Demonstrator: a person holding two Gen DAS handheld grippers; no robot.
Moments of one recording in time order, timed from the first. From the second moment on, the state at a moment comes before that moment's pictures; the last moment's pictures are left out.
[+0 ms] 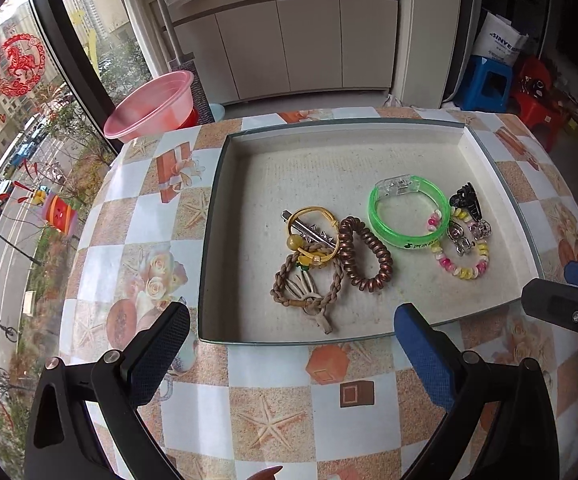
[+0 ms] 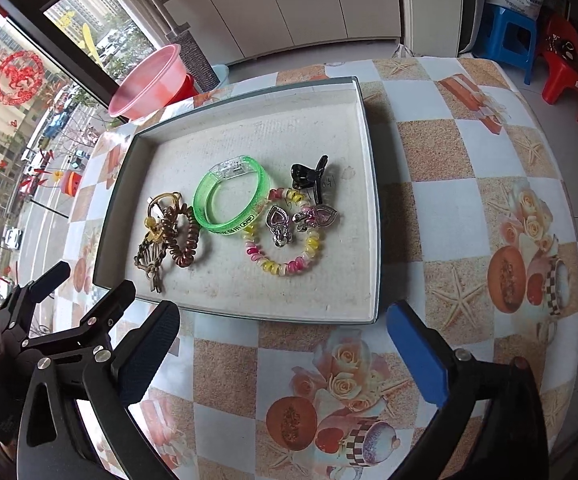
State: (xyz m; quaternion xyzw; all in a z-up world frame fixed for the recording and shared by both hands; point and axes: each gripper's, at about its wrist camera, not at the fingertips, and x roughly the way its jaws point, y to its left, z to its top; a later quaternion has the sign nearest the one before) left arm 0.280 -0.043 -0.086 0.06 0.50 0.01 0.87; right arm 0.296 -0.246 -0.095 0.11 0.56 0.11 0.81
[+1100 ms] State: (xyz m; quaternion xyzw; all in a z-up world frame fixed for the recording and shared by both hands) left arm 0.182 -0.005 -0.066 0.00 0.44 0.04 0.90; right arm 0.186 -0.219 -0.060 0.03 0.42 0.01 0.91
